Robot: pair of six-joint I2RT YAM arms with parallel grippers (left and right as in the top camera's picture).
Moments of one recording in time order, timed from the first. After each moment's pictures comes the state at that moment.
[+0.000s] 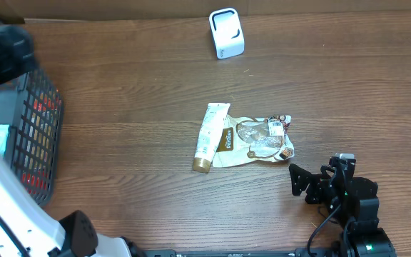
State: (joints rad) left arm 0.52 1.67 2.38 -1.43 0.12 -0.06; right arm 0.11 0.38 0.14 -0.36 -0.24 0.35
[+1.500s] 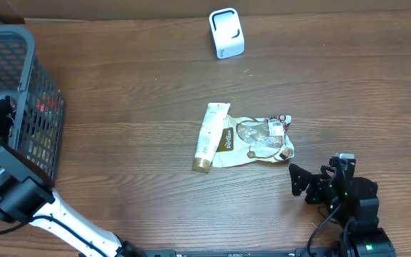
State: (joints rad) left arm 0.77 2.23 1.90 -1.17 0.15 0.21; right arm 0.11 0.38 0.14 -0.36 -0.24 0.35
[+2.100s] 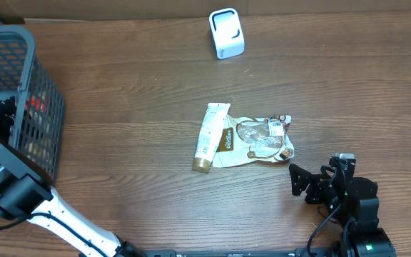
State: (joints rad) left arm 0.78 2.28 1.94 -1.17 0.18 0.30; right arm 0.11 0.38 0.14 -0.36 -0.24 0.35
